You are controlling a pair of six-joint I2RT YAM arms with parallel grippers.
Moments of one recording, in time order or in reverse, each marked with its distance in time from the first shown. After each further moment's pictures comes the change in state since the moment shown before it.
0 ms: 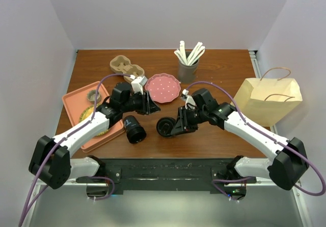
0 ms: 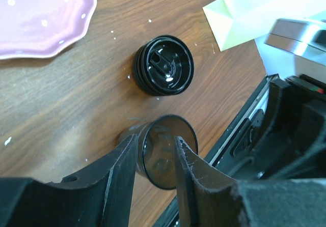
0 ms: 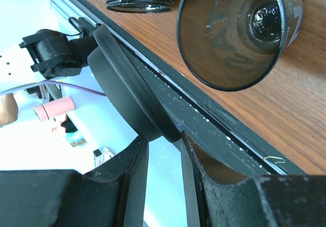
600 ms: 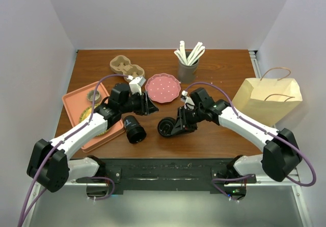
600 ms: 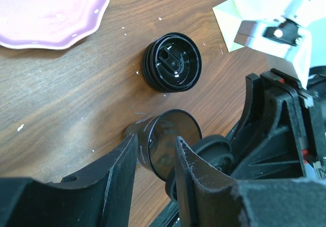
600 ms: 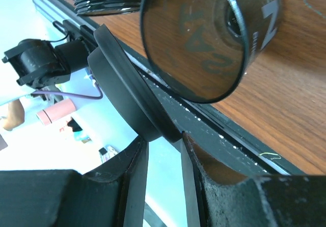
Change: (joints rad) left arm 0.000 -0.047 0.000 -0.069 -0.046 0.003; right arm -0.035 0.110 0.003 -0.011 -0.030 0.003
